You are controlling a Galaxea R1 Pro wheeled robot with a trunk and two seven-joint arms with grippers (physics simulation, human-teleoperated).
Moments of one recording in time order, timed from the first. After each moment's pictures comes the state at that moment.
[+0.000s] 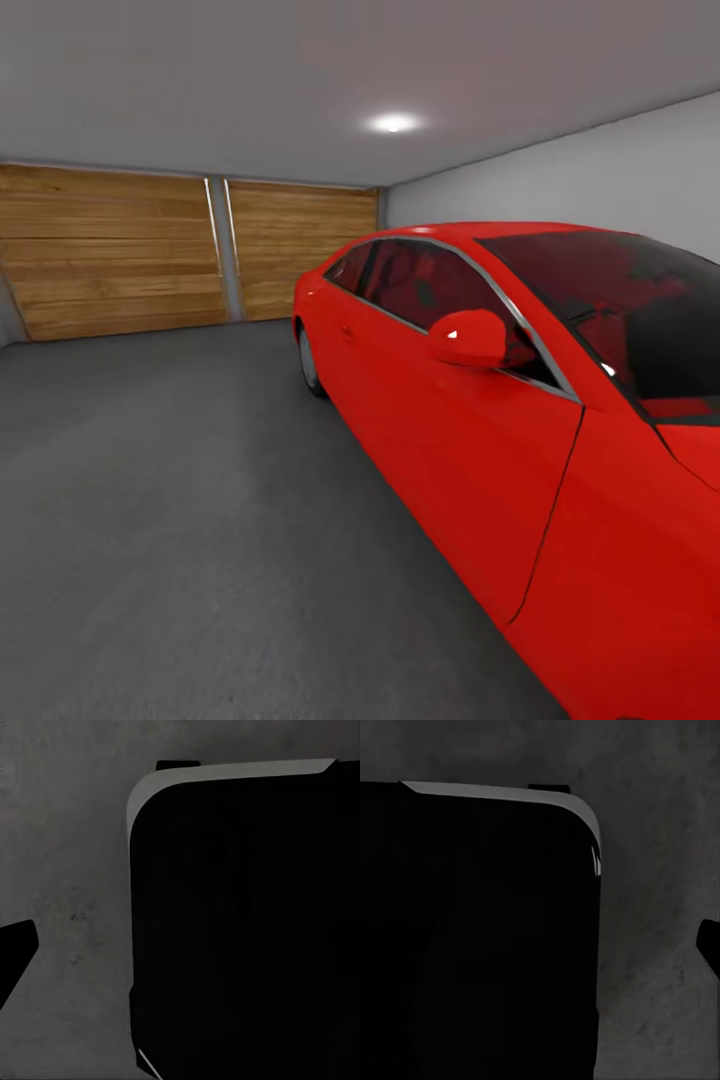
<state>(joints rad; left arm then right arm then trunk) 0.00 0.02 0.00 -0.04 0.01 -0.05 0.00 0.00 -0.01 0.01 0.02 0.00 -0.18 -0.01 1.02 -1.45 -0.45</state>
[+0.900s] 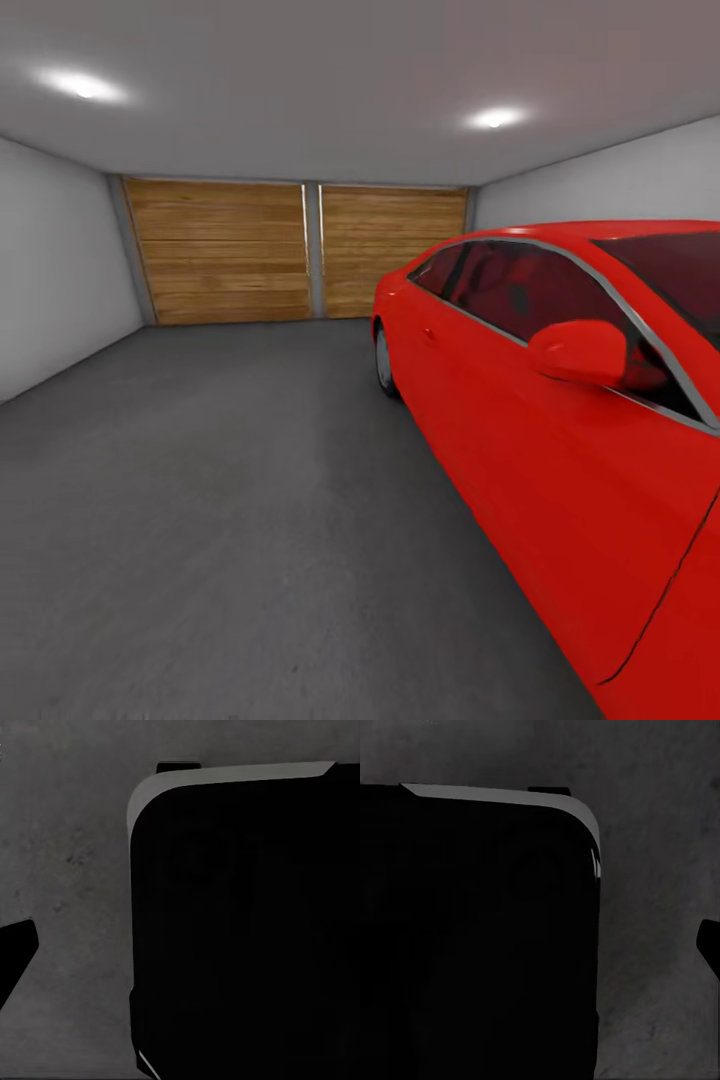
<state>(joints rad) 0.00 0.02 0.00 -0.04 0.01 -0.05 0.00 0.00 -0.01 0.01 0.02 0.00 -0.18 -0.01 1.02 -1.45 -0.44</state>
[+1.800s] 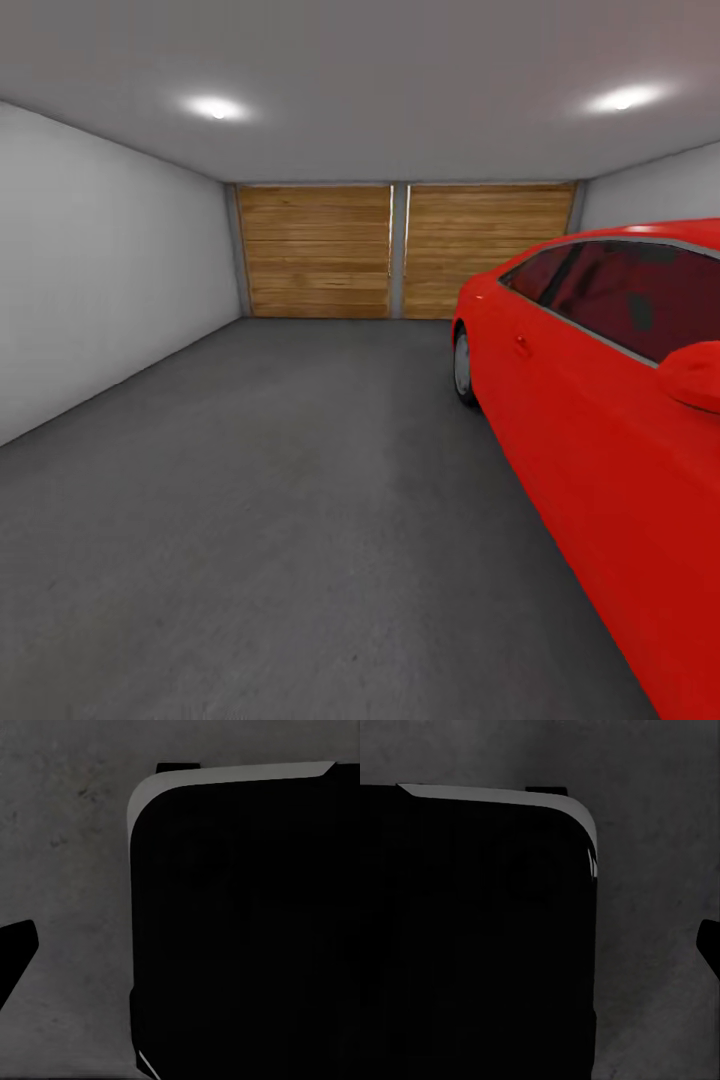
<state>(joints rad) 0.00 0.02 0.00 -0.04 0.01 -0.05 0.00 0.00 -0.01 0.01 0.02 0.00 -0.18 -0.01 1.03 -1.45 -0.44</state>
